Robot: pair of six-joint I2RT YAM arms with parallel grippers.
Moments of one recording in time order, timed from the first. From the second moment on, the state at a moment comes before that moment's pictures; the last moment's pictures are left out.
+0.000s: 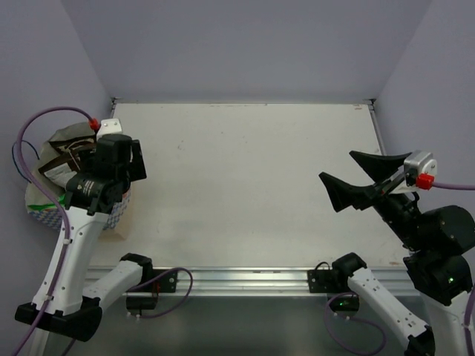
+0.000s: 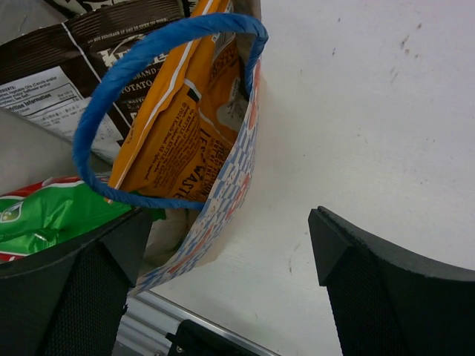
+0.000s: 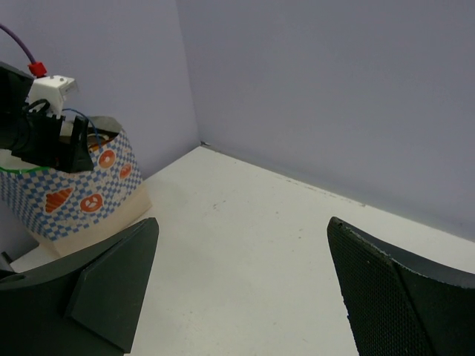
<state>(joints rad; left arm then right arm) -0.24 0.96 1.30 -1.08 -0.59 -0.27 0.45 0.50 1.20 -0.47 -0.18 0.14</state>
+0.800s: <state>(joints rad) -0.21 0.94 1.04 -0.73 -0.56 -0.05 0.49 0.49 1.18 -0.47 -0.18 0.09</state>
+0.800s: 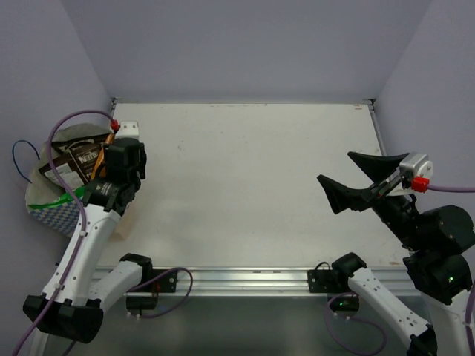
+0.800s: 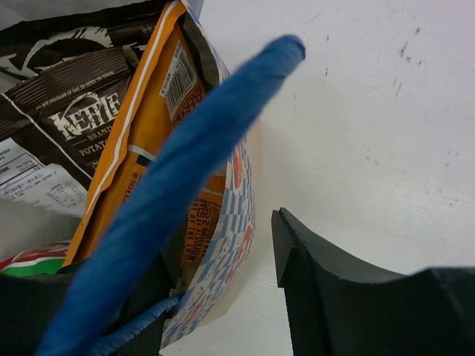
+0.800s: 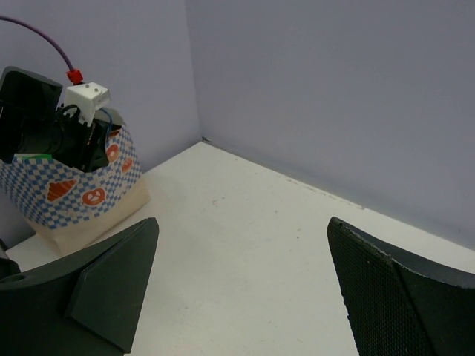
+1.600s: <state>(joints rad) -0.17 1.14 1.14 -0.66 -0.36 0.05 0.49 0.49 1.18 -0.47 -0.18 0.08</state>
